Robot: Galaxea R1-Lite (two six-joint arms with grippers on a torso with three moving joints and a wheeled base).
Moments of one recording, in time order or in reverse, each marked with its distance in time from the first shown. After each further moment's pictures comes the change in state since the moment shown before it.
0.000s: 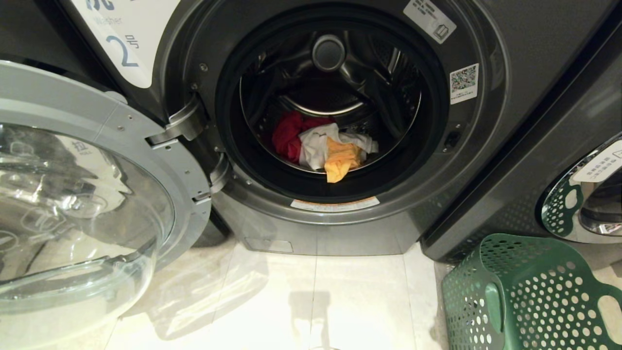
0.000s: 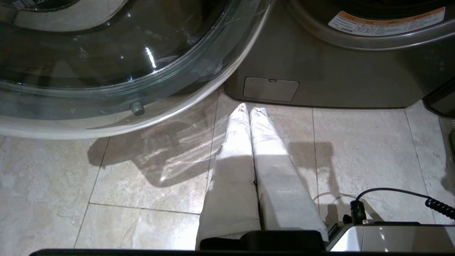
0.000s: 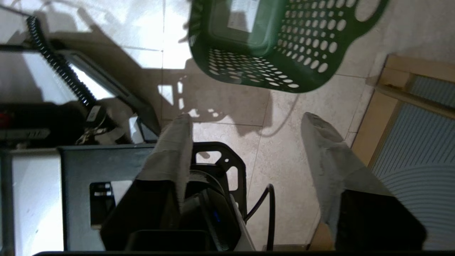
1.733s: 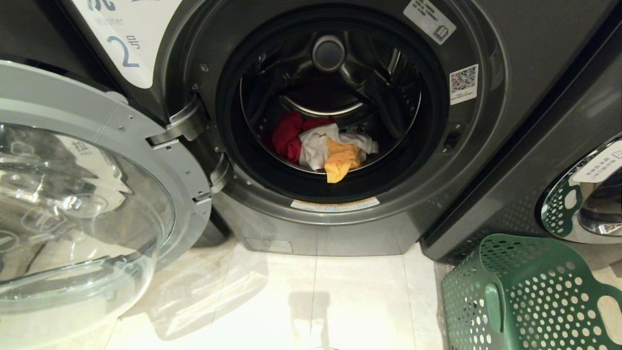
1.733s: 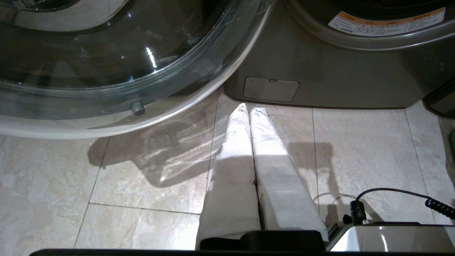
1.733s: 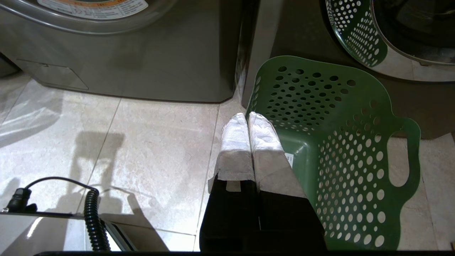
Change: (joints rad) left arm 0.000 0.000 0.000 0.000 0.000 0.000; right arm -0.365 -0.644 0.687 -0.944 0.389 -0.297
